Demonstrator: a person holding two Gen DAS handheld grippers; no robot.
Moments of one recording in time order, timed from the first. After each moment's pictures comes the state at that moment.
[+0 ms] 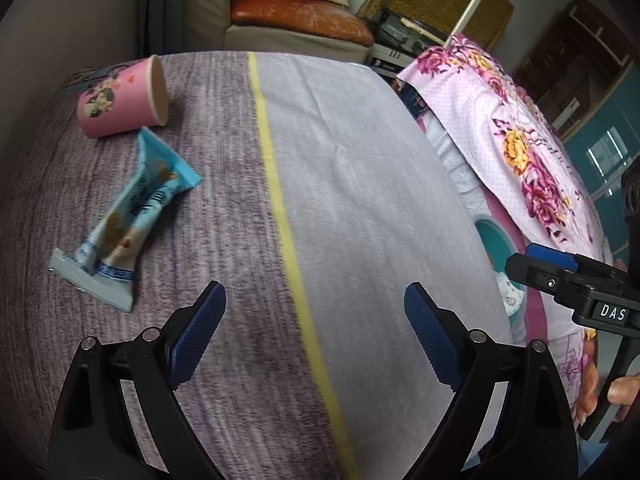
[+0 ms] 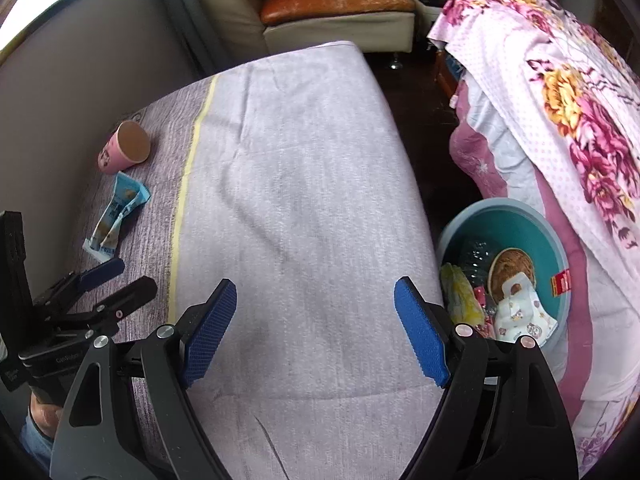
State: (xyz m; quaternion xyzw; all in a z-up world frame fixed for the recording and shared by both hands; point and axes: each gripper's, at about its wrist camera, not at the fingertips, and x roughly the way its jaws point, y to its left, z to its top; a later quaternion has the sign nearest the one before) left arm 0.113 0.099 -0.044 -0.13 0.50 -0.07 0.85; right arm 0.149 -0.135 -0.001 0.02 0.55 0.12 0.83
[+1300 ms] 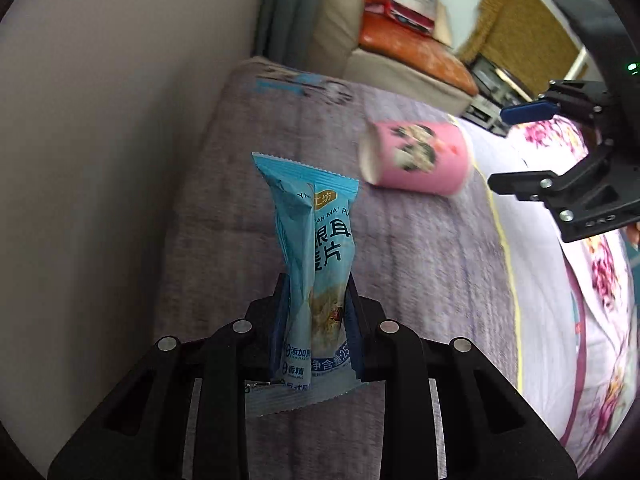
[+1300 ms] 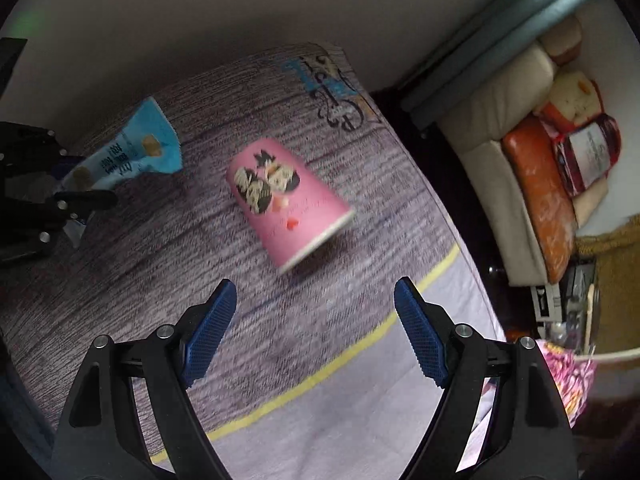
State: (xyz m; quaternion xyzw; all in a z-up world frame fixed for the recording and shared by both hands) left arm 0.120 0.325 -0.056 -0.17 0.49 0.05 0.85; right arm 0.258 0.221 -0.006 -0.47 0.45 0.37 0.67
